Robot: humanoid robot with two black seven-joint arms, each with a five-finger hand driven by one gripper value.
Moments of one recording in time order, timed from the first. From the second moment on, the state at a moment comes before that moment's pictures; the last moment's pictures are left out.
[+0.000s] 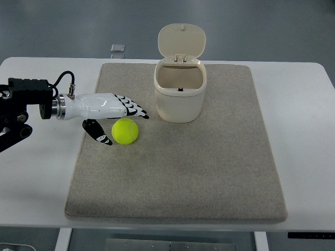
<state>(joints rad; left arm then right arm) -0.86 0.74 -0.44 -1.36 1.86 -0.22 -0.43 0.02 0.00 0.01 0.21 0.05 -0.11 0.23</state>
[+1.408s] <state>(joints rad) -0.93 0.81 -0.40 -1.32 1.93 0.04 -0.48 0.02 0.00 0.01 0.21 0.05 -0.11 0.23</state>
